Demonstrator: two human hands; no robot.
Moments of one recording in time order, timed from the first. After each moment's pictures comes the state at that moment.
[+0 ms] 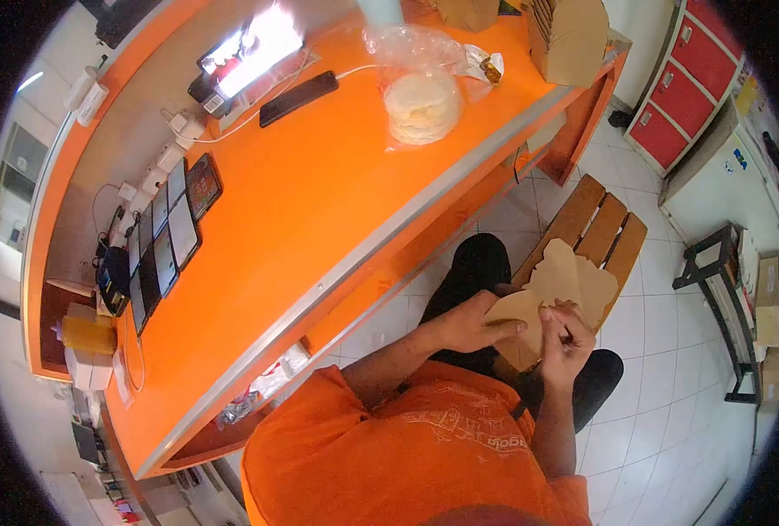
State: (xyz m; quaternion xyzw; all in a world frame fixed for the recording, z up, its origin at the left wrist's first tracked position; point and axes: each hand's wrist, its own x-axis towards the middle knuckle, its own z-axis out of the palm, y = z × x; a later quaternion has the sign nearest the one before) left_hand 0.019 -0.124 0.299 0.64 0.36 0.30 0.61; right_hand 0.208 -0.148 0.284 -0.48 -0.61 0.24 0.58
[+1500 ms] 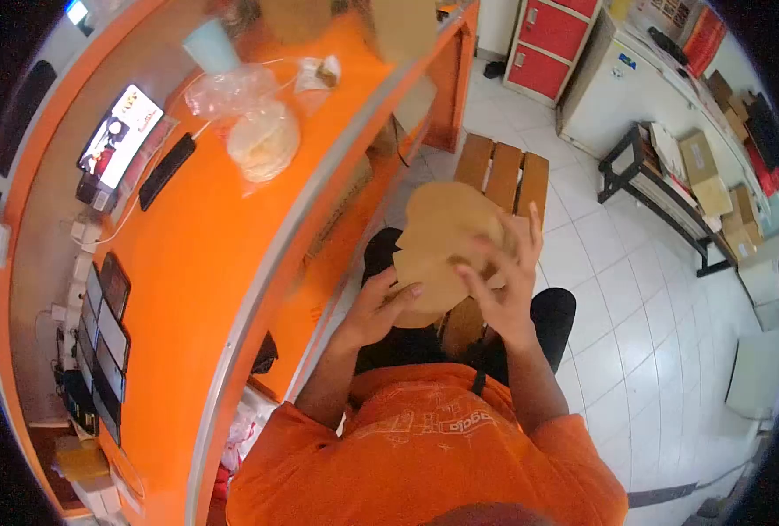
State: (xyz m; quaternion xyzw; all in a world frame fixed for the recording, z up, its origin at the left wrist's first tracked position) left_hand 0.018 -0.107 0.293 0.62 0.32 0.38 0.61; right_hand 0.239 -0.126 0.321 -0.53 -0.69 0.00 0.49
